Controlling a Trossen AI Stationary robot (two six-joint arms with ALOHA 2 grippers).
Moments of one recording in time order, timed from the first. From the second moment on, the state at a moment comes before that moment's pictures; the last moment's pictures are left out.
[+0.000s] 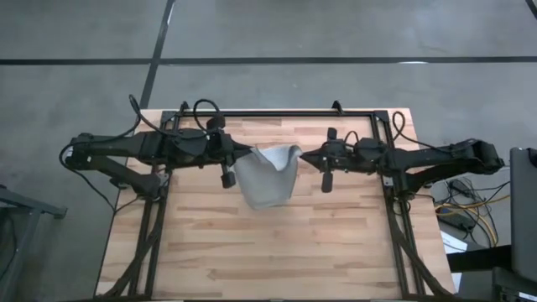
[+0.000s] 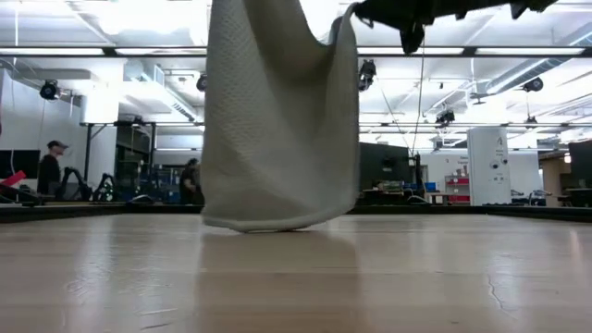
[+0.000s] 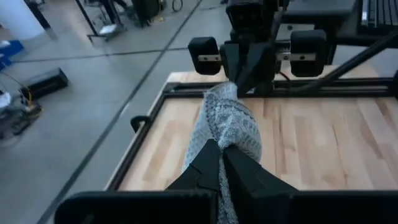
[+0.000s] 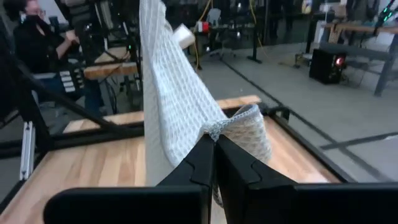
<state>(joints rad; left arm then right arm) -0.11 1.20 1.39 -0.52 -0.40 0.03 -0.01 1.06 0.71 0.29 0.17 0.11</state>
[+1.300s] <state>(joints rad) -0.12 1.17 1.39 -0.40 -0.57 0.12 0.02 0.97 1.07 -0.46 0.46 0.07</state>
